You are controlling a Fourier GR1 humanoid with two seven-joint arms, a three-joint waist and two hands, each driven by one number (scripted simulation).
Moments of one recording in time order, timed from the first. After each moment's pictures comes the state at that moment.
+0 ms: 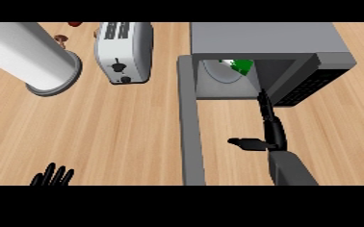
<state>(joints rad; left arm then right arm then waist) 0.68 0.03 -0.01 -1.99 0.18 -0.45 -0.39 -0.44 -0.08 -0.15 -0.38 0.02 -0.08 -1.02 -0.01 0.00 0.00</state>
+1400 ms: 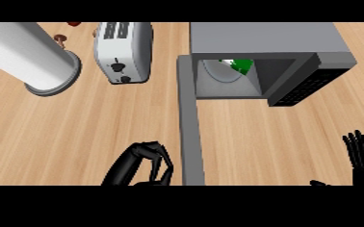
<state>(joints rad) 0.13 0.00 -0.34 -1.54 -0.19 -0.20 -0.30 0.06 -0.36 -0.26 -0.85 -0.21 0.22 -0.92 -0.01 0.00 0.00</state>
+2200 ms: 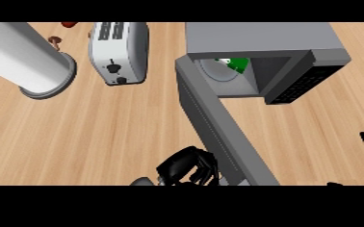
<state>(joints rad) -0.24 0.01 -0.74 -1.14 -0.10 -0.11 -0.17 0.07 -0.44 -0.26 -0.89 -0.26 0.29 -0.90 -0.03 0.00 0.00</state>
